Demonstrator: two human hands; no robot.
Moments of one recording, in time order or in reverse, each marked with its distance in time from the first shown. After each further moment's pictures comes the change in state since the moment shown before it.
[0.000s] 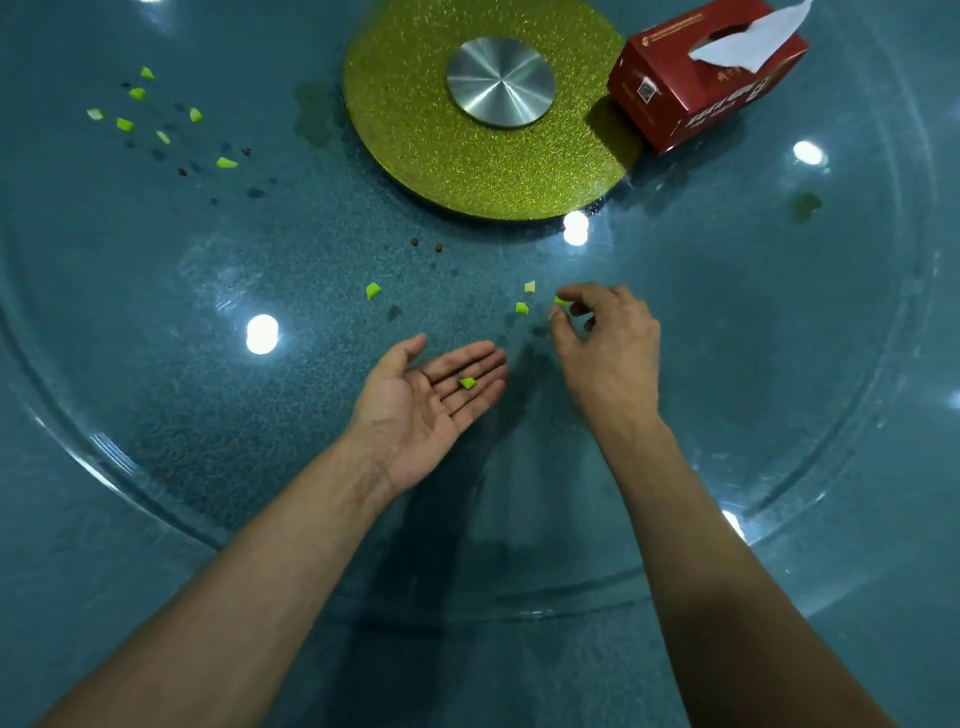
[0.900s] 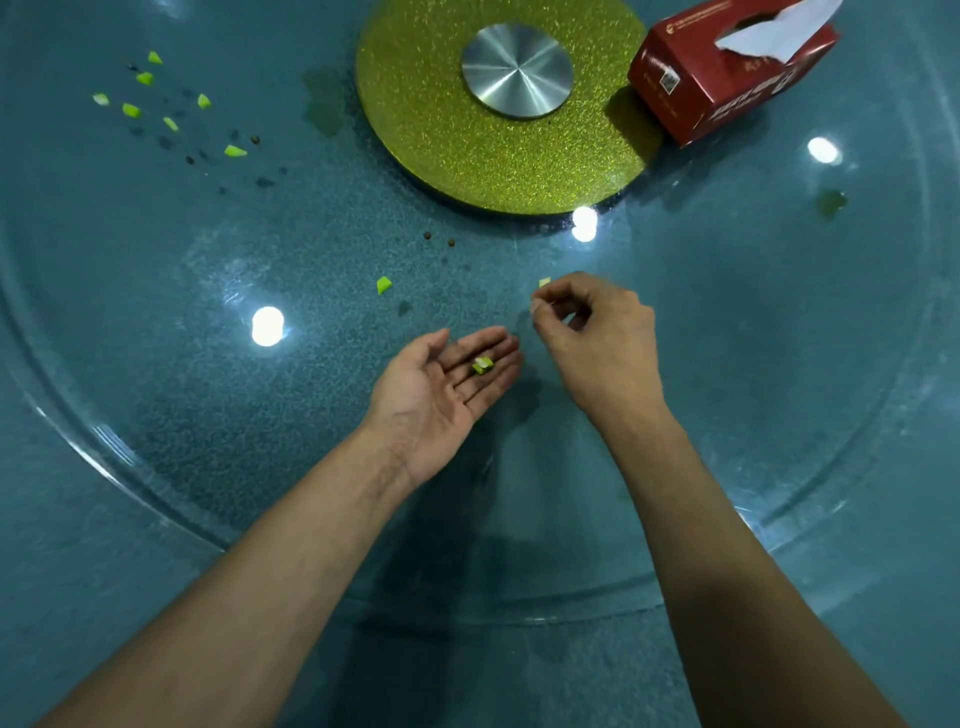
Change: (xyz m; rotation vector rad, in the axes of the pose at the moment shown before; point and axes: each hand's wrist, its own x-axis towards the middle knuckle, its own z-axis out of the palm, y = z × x) left_hand 0.006 -0.003 0.005 -0.017 0.039 0.067; right_hand -0.004 -0.024 -0.002 0.186 -0.158 -0.034
